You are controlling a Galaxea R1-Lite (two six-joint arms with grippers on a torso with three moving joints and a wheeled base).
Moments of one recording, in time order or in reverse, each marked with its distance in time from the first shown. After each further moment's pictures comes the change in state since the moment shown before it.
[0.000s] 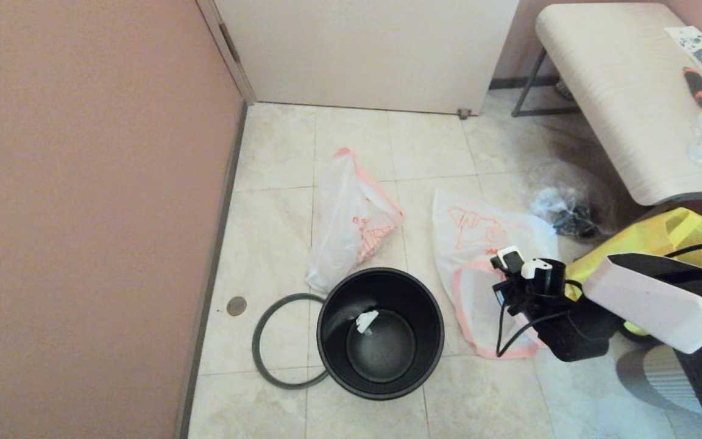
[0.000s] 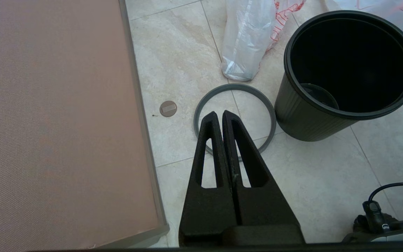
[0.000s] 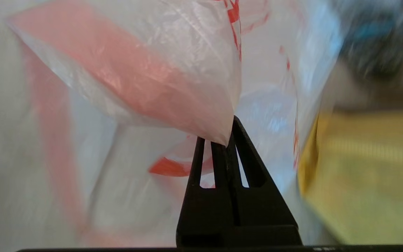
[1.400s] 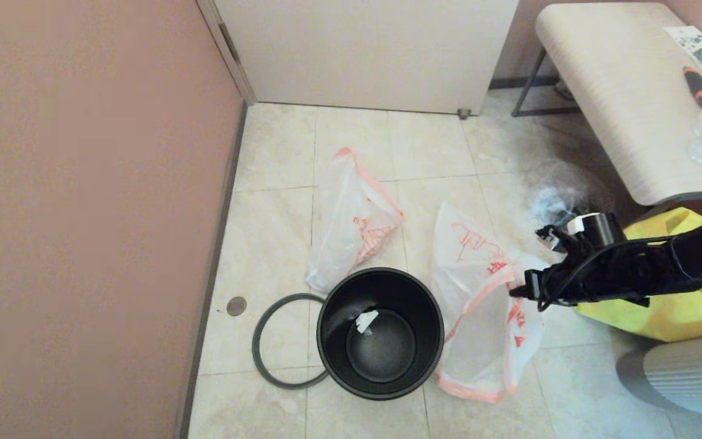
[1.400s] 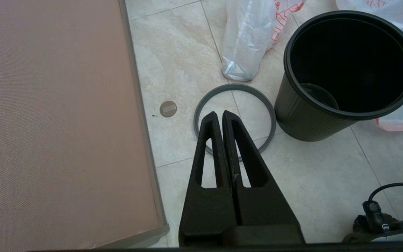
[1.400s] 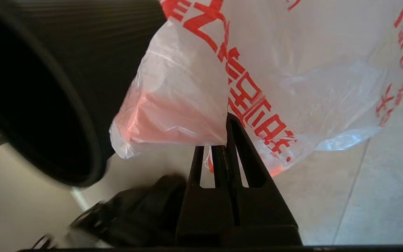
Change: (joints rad) left arm 0.000 0.000 0.000 0.000 0.000 0.000; right arm -0.103 -0.431 -0.038 1.029 0.658 0.536
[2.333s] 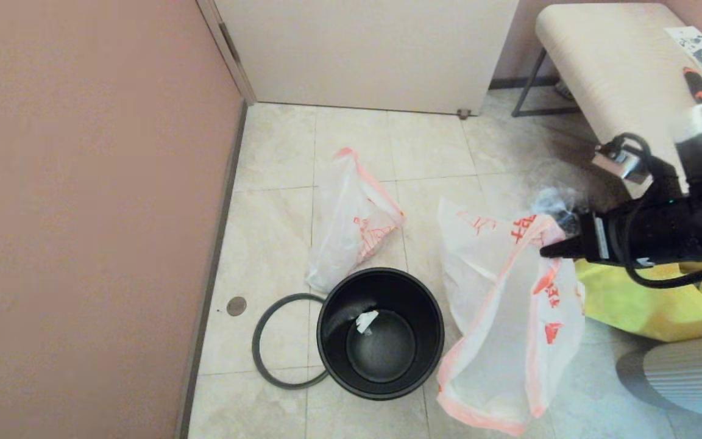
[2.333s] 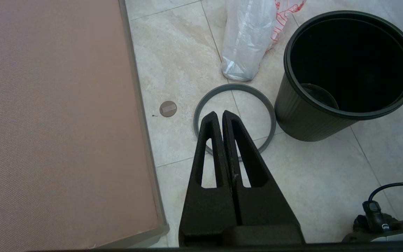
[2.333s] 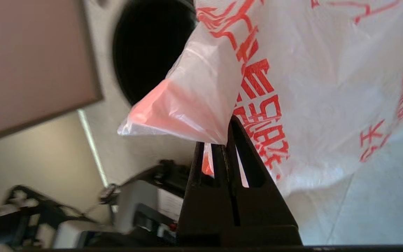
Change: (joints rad) left arm 0.000 0.000 0.000 0.000 0.000 0.000; right arm 0.189 -0.565 -0.069 0.466 -0.107 0.077
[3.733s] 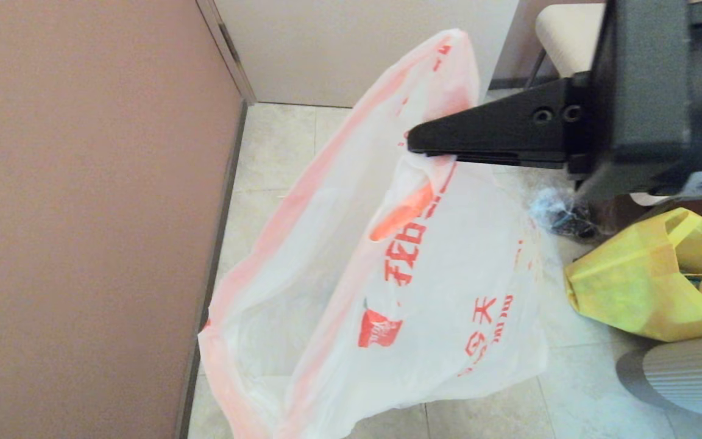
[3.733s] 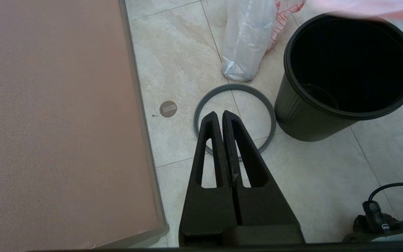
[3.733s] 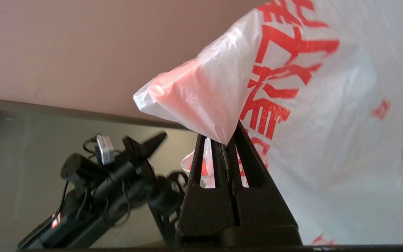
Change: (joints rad) left arm 0.000 0.000 0.000 0.000 0.000 0.000; right arm 0.730 -0.077 -0.283 -0.144 -0.180 0.234
